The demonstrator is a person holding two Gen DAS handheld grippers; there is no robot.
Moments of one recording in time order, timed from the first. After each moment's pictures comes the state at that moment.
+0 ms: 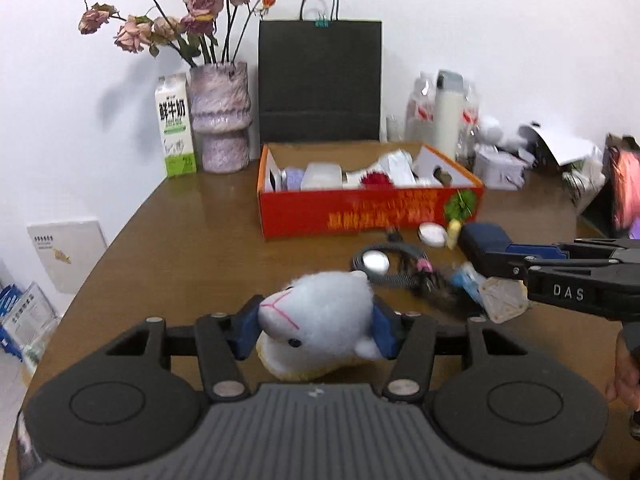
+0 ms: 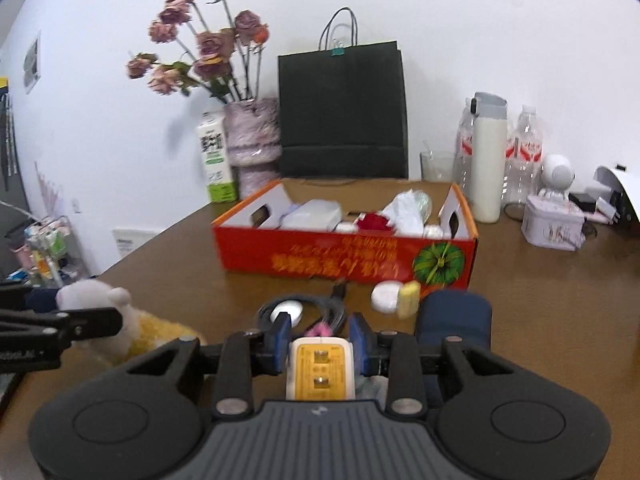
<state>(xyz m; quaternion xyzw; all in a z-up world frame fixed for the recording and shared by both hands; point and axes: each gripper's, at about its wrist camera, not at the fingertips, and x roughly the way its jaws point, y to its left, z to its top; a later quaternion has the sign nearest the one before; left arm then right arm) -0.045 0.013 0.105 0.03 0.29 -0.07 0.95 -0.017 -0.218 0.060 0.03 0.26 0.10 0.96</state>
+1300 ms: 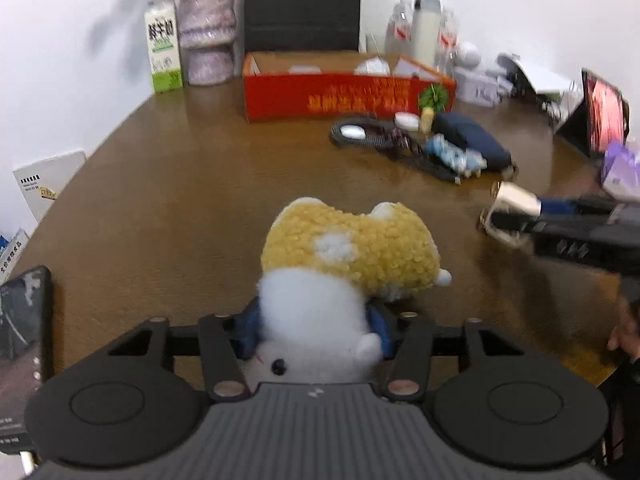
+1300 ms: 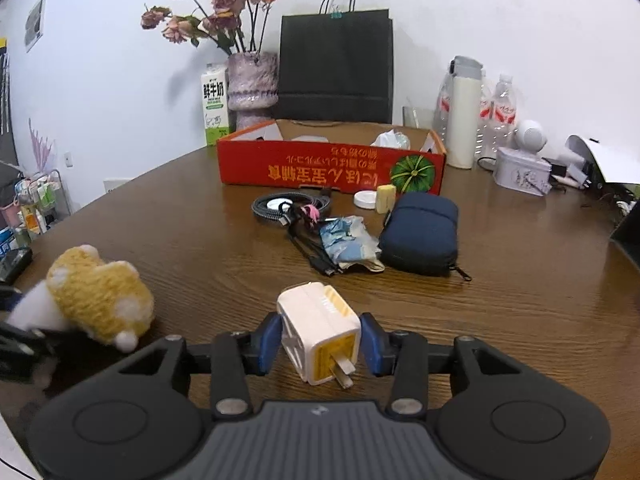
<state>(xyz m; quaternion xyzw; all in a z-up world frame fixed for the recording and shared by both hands) -0.110 0.027 0.046 0.03 0.37 -0.09 0.93 -0.095 -0.225 0.007 -0.01 0.29 0.08 0.95</state>
